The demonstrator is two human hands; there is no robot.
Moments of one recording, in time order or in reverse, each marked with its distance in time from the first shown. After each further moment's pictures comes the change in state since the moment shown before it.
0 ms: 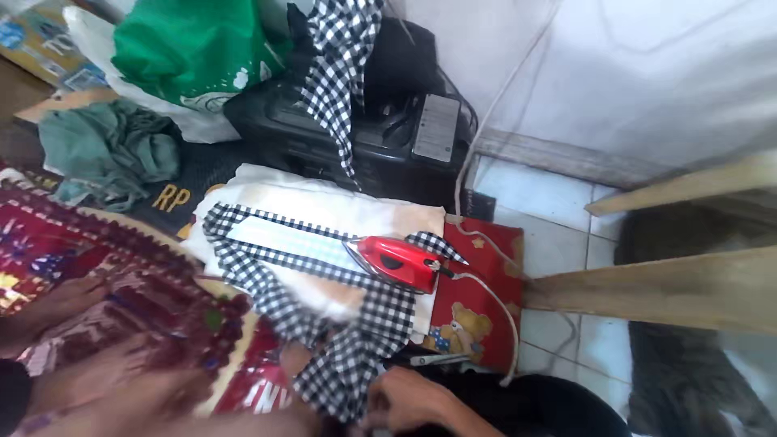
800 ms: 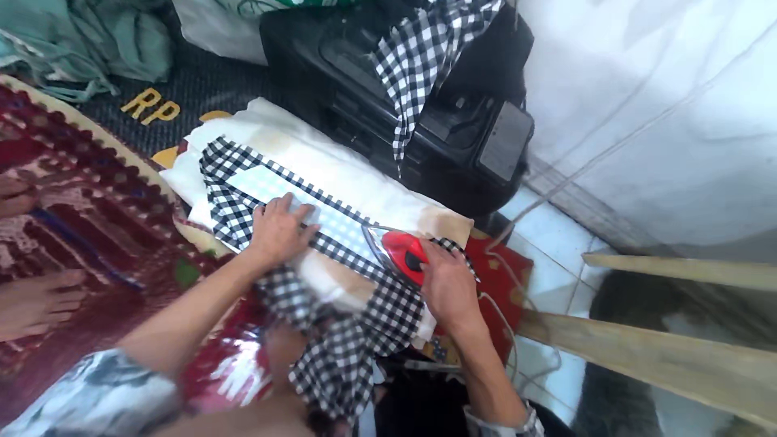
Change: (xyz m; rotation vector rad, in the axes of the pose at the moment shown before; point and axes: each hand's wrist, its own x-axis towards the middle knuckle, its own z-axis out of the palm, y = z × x) left_hand 0.244 0.023 -0.028 -0.130 0.844 0.172; right_hand 0.005 -0.051 -0.129 -0.548 1.025 0.305
